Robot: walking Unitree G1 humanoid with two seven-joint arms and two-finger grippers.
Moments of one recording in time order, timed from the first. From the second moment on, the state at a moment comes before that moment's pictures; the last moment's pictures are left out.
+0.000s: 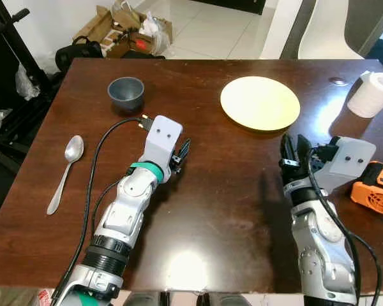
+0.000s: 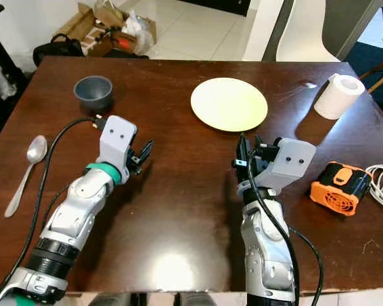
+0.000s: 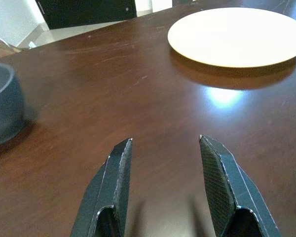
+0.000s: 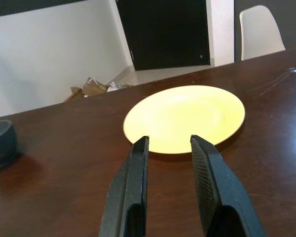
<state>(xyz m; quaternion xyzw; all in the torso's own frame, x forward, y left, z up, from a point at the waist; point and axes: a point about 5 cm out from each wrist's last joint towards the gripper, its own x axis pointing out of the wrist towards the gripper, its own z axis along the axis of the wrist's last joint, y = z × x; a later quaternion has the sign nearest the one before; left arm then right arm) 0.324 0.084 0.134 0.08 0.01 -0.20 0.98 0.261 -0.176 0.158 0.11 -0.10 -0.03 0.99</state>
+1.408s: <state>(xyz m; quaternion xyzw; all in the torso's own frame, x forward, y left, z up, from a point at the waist) 0.329 0.086 0.134 0.07 0.02 -0.18 0.98 0.261 -0.179 0.157 0.11 -0.10 -0.03 0.99</state>
